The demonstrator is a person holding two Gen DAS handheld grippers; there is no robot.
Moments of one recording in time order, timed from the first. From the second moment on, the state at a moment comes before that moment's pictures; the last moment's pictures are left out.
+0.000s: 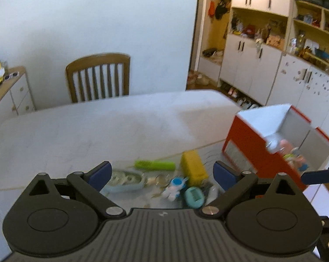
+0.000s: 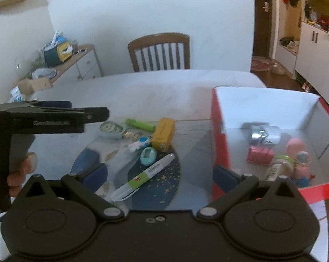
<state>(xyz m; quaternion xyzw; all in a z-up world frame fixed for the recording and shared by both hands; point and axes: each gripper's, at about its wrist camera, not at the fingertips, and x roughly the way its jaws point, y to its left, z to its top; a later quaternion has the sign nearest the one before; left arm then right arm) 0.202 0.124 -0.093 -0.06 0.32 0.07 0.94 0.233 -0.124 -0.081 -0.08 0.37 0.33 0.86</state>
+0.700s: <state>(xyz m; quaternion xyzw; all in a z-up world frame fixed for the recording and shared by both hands) 0.249 0.190 -0.172 -0.06 0.39 0.07 0.92 0.253 -0.057 -0.139 -0.14 0.45 0.34 0.81</state>
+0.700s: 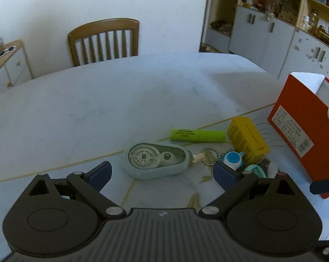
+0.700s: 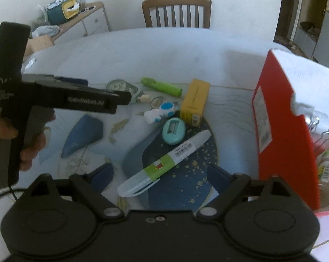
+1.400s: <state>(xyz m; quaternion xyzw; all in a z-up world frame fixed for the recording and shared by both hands) 0.294 0.209 -0.204 -0.01 0.42 0.02 0.91 0.273 -0.034 -0.164 -0.14 0.49 0.33 0.80</state>
